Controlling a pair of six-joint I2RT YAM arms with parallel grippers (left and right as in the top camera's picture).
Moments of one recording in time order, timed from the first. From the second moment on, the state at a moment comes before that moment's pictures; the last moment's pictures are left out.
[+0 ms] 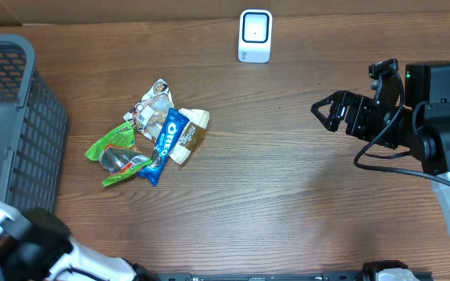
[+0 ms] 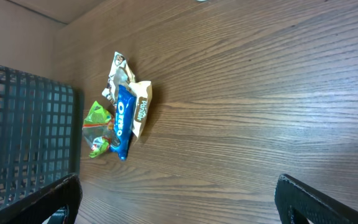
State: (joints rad) left arm 0.82 1.87 2.31 -1.35 0.49 -0.01; right arm 0.08 1.26 1.37 -1.03 -0.53 0.38
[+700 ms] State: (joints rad) left arm 0.07 1.81 1.90 -1.51 0.07 -0.10; right arm 0.08 1.26 1.37 -1.01 -0.53 0.38
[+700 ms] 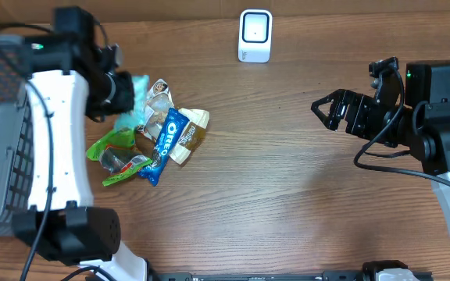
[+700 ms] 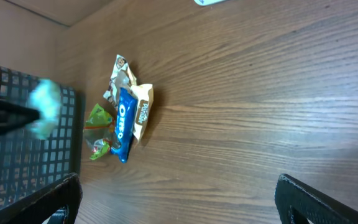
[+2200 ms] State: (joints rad) left arm -0.04 1.49 2.18 -1.69 0.29 -0.05; right arm 0.36 1.48 1.37 -0.97 -0.55 0.49
